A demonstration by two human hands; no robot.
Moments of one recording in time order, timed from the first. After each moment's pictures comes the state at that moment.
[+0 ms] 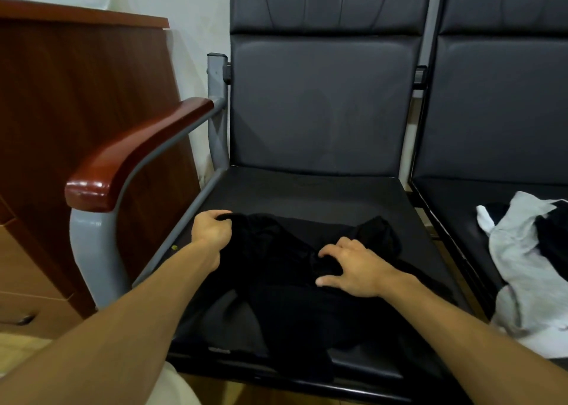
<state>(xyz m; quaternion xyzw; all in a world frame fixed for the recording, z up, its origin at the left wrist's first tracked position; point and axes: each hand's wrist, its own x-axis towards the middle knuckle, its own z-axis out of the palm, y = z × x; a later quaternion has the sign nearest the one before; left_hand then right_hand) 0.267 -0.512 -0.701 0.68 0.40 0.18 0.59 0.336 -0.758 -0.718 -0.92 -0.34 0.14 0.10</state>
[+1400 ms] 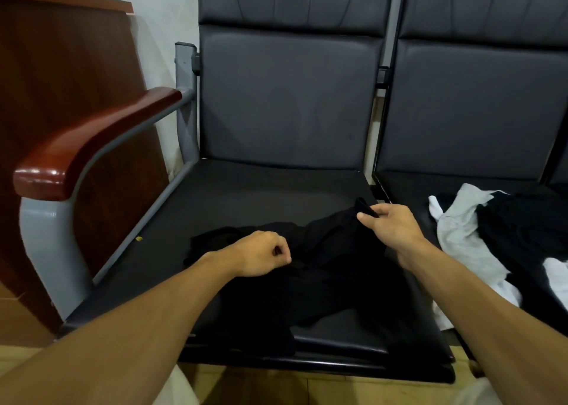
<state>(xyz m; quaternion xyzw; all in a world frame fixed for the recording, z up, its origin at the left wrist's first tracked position) 0.273 -0.597 -0.716 0.96 -0.07 -0.08 0.26 0.349 -0.834 -0.682 -0.85 0.00 0.03 0.53</state>
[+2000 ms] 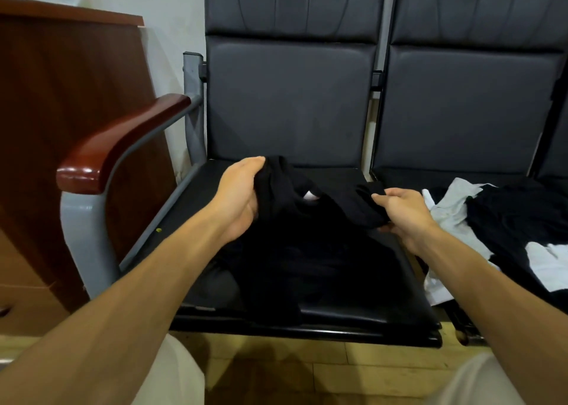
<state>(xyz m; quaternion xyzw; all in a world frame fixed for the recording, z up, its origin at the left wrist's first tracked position) 0.229 -0.613 -0.618 0.55 0.09 0.12 0.82 0.335 -0.849 -0.663 -0.78 0.03 0.02 0.62</state>
